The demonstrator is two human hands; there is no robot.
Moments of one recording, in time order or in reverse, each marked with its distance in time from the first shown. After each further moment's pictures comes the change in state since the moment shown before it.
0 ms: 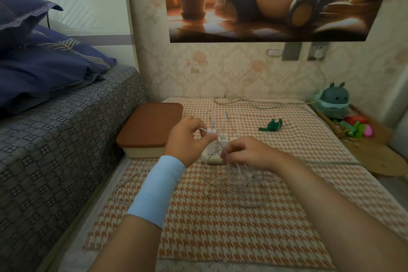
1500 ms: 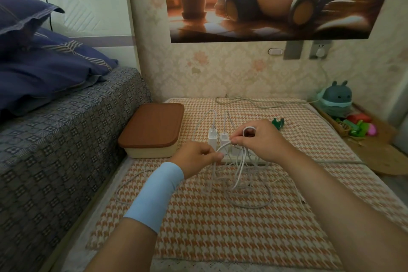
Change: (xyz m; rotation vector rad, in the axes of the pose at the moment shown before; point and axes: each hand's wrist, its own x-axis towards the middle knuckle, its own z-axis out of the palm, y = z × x) left_hand -0.013 -0.012 0.004 -0.012 -0.573 -0.191; right_hand -0.005 -0.001 -0.017 0.067 0.389 -0.180
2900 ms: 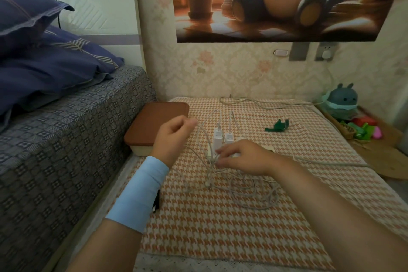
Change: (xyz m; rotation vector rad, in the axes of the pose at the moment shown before) left_hand -0.025 0.007 -0.040 -0.552 0.508 0.141; right_hand -0.007 -0.010 0.039 -0.191 -0.417 0.105
